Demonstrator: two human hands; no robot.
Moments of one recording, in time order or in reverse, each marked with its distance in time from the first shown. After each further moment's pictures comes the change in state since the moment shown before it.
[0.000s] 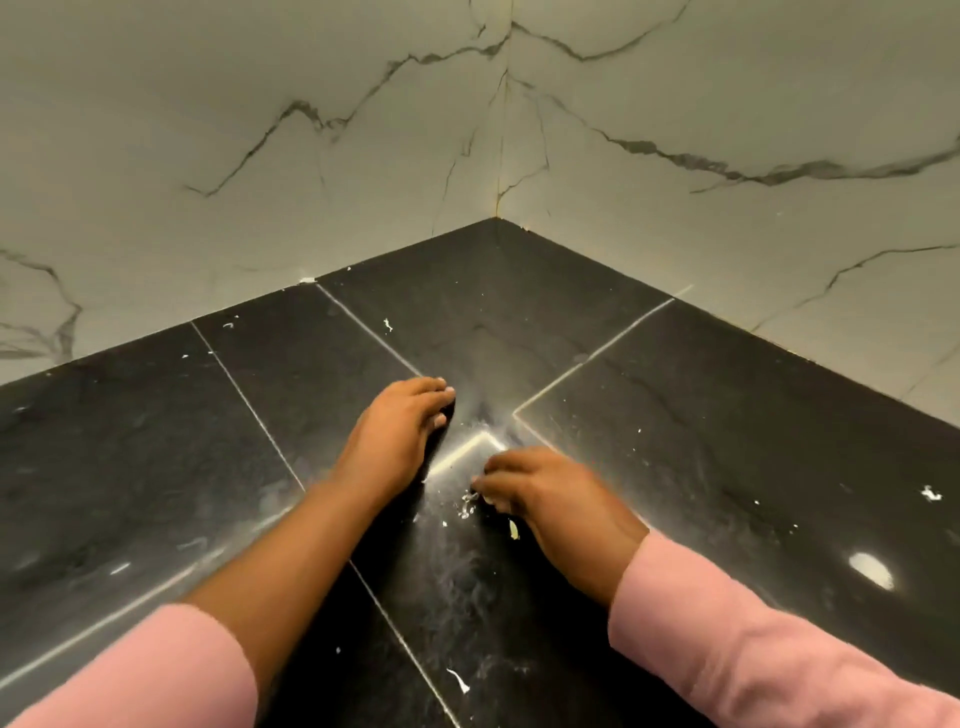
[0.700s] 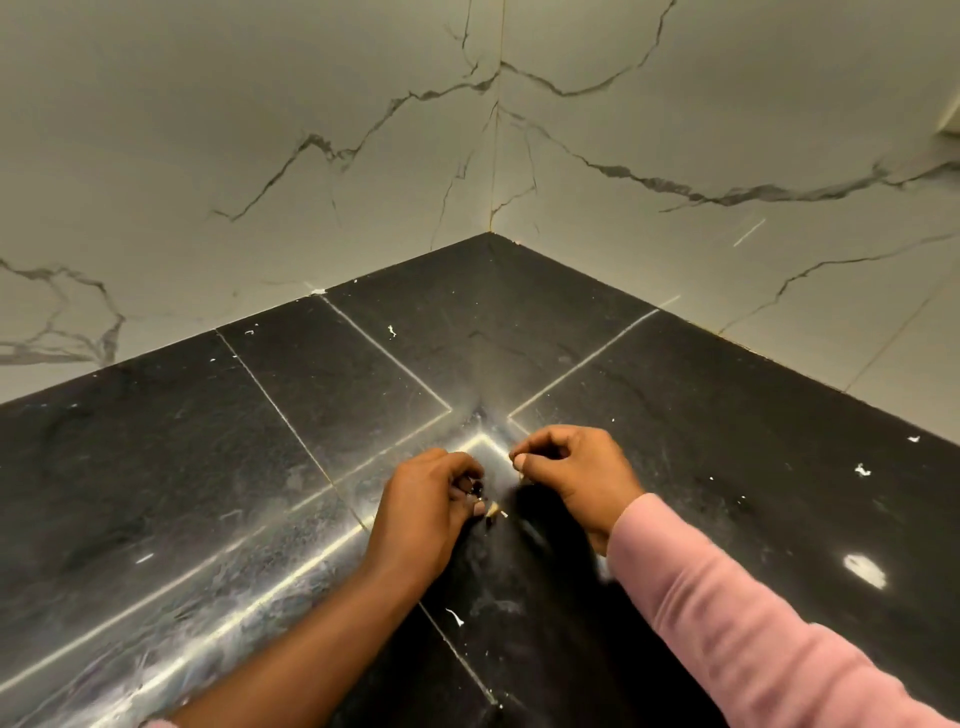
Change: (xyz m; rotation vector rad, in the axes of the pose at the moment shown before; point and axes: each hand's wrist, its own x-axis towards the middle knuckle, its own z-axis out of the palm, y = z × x) left_hand -0.086 0.087 -0.025 -0.313 -0.026 -0.181; right_hand -0.020 -0.008 -0.021 0.792 0.248 0.690
